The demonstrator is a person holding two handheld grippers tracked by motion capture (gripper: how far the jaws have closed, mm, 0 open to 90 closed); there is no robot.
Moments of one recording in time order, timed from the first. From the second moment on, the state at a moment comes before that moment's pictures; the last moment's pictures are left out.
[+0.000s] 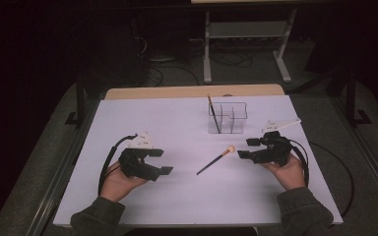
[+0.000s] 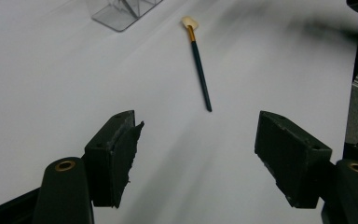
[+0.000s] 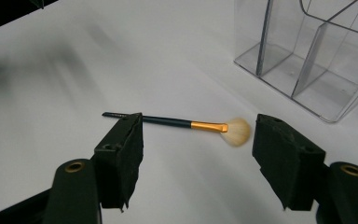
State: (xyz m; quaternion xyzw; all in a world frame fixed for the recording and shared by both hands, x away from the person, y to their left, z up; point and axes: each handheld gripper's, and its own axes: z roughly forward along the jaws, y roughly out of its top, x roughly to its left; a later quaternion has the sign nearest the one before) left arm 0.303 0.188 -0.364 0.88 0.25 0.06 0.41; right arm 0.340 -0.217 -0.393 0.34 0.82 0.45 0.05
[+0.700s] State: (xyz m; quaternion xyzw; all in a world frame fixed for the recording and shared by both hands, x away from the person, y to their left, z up) left arm 0.322 0.134 -0.357 0.89 0.23 0.04 0.38; right arm 0.338 -0.217 -0.407 0.34 0.83 0.44 0.05
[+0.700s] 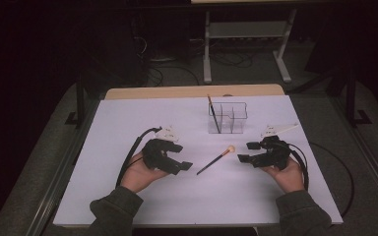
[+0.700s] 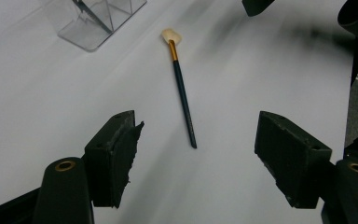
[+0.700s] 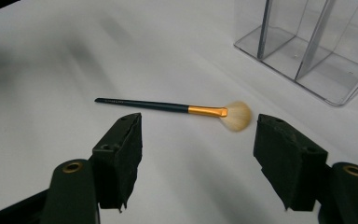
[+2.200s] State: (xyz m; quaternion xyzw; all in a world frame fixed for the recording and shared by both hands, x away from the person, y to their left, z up) left arm 0.366 0.041 -0.371 0.93 0.22 0.03 0.28; right arm 0.337 -0.219 -0.410 0.35 0.83 0.43 0.07
